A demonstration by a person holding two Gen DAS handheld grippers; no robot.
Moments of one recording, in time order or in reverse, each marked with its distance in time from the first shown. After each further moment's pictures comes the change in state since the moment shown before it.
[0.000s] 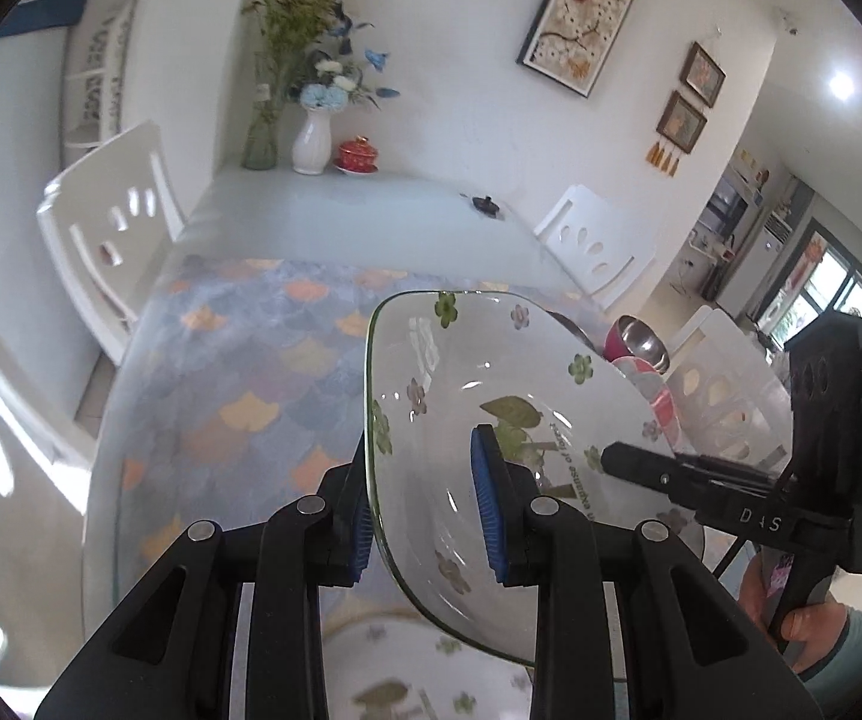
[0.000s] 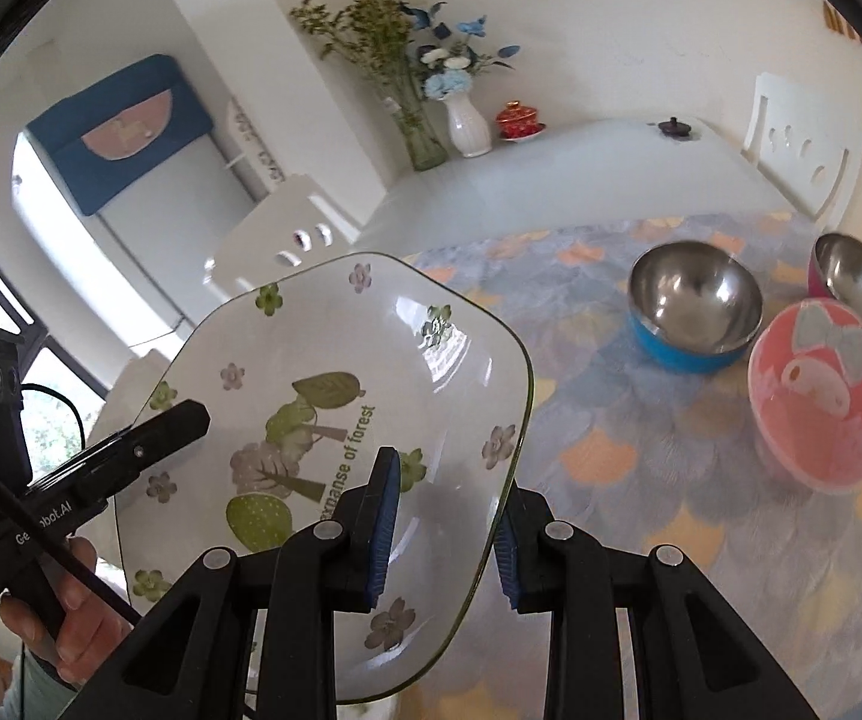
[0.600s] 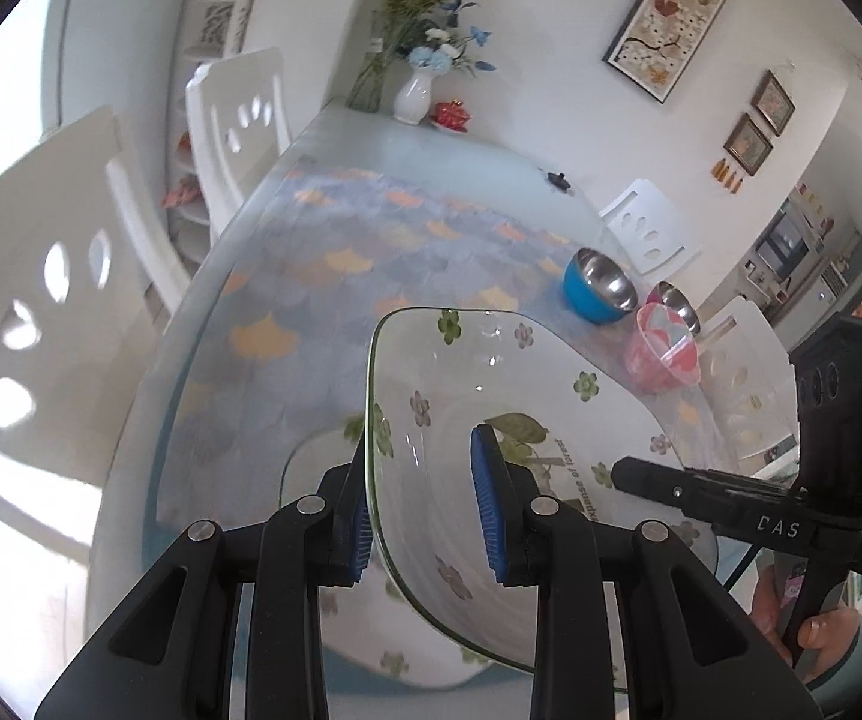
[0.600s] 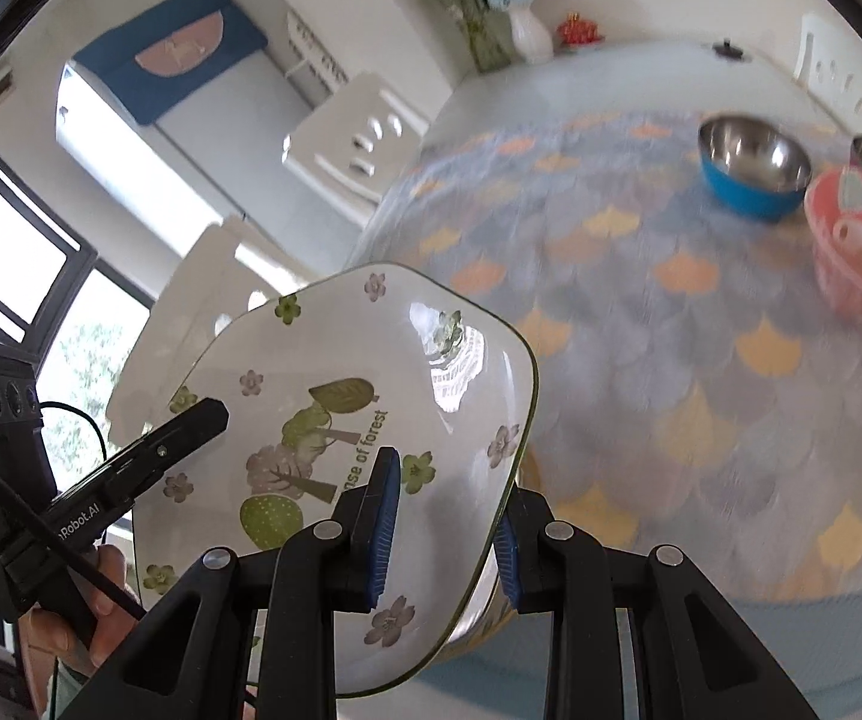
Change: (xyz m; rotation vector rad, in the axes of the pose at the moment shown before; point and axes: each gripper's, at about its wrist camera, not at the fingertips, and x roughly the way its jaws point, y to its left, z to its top) left arm -0.067 0.016 -0.111 -0.193 0.049 0.123; right arm -0.010 0.038 -0.094 -0.042 0.229 0.089
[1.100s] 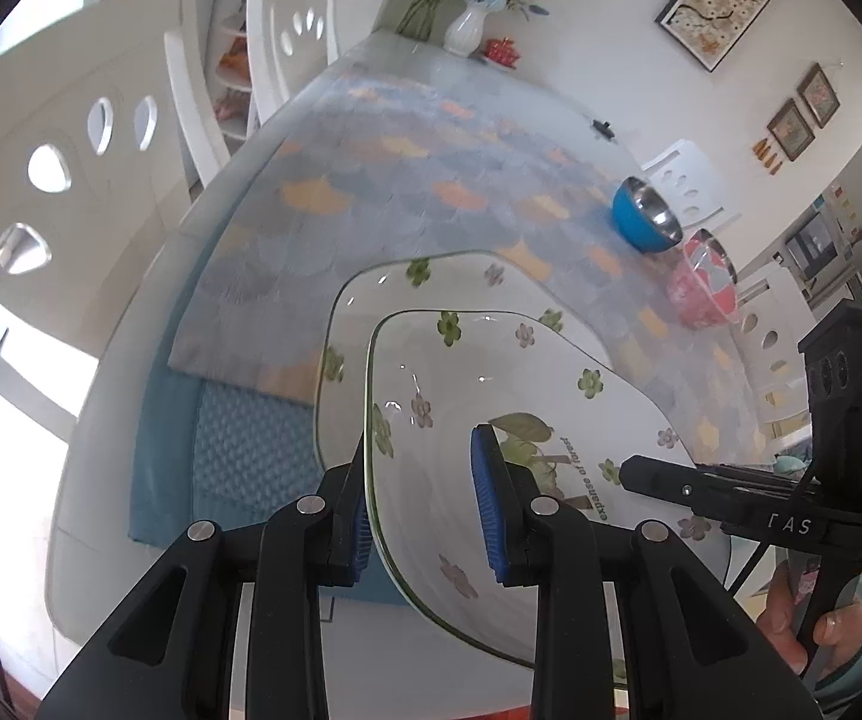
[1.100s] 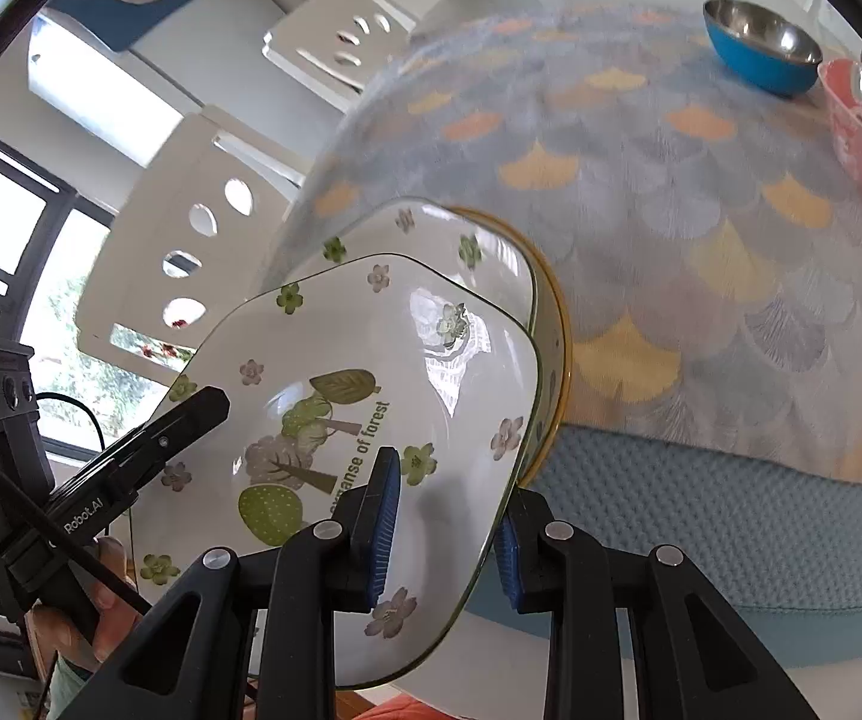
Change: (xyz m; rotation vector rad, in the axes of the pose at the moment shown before) left arm 0.019 0.030 -0.064 -0.082 0.131 0.047; right arm 0.045 -0.006 -0.052 0.023 0.185 -0.029
